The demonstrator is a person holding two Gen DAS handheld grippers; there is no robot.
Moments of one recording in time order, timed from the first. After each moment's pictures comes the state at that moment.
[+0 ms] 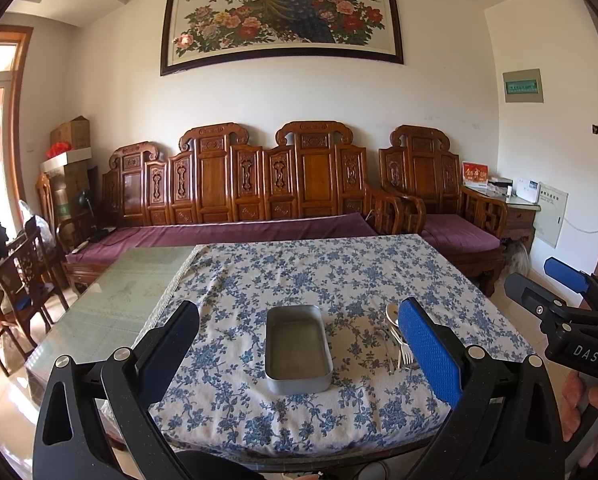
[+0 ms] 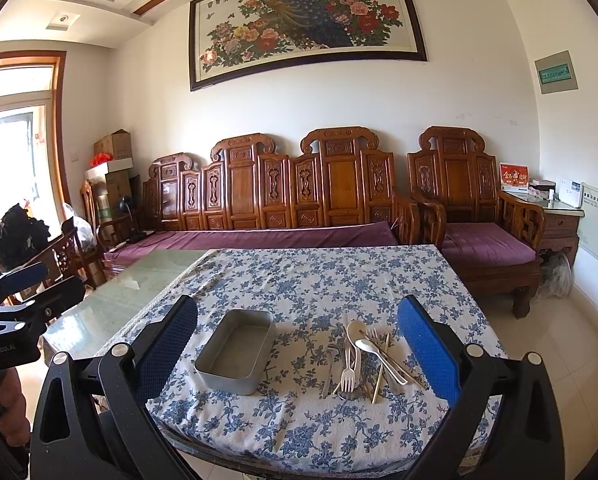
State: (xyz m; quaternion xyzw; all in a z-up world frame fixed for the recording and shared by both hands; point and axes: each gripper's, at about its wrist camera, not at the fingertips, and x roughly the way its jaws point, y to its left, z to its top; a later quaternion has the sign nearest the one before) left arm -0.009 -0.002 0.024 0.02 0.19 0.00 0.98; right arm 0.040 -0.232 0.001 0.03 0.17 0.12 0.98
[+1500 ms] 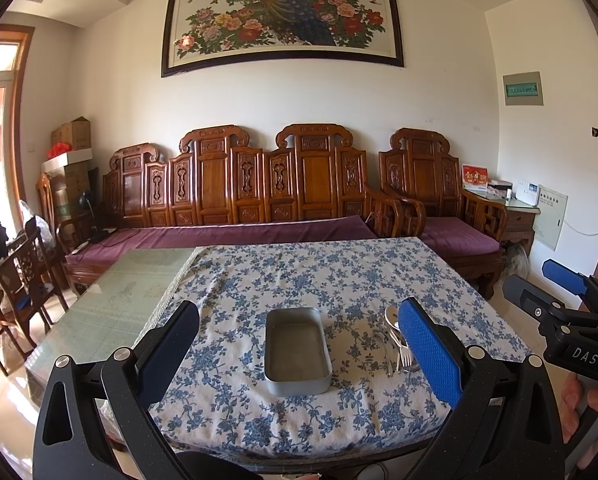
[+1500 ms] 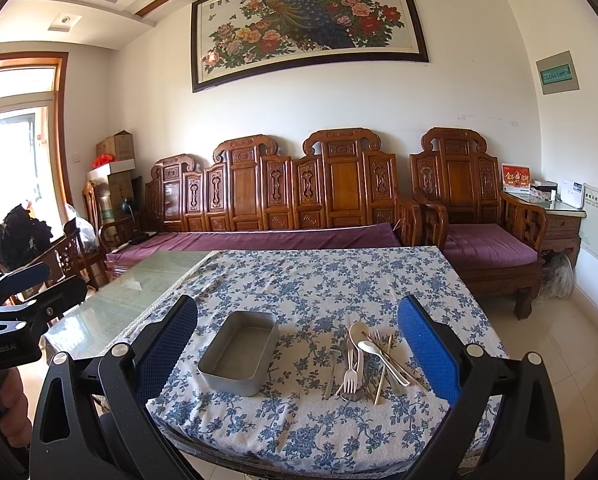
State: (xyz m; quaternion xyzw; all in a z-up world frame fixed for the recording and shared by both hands) left arm -0.013 -0.003 0.029 0.02 0.19 0.00 0.98; right arm 0.034 -0.234 0.014 0.03 0.17 0.13 0.98
